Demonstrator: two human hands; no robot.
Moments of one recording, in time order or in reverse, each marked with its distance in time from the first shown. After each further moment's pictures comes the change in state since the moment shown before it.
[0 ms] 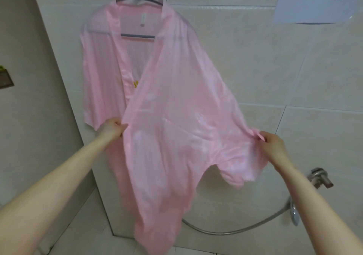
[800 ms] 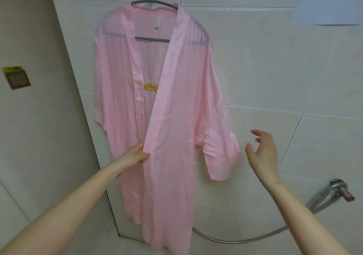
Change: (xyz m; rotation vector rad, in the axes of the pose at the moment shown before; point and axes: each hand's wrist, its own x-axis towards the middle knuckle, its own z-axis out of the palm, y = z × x) left_hand -0.024 -0.044 0.052 -0.178 -0.263 0.059; right_hand 0.007 0.001 0.074 -0.130 0.396 -0.320
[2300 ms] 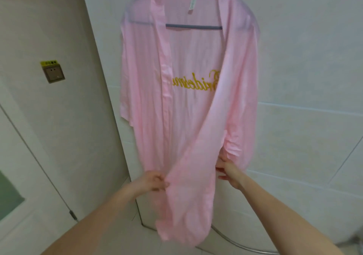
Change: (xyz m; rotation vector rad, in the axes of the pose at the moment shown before) left_hand -0.017 -0.078 -0.003 -0.018 -0.202 -0.240; right_hand -0.029 -0.018 0.192 0.608 -0.934 0.670
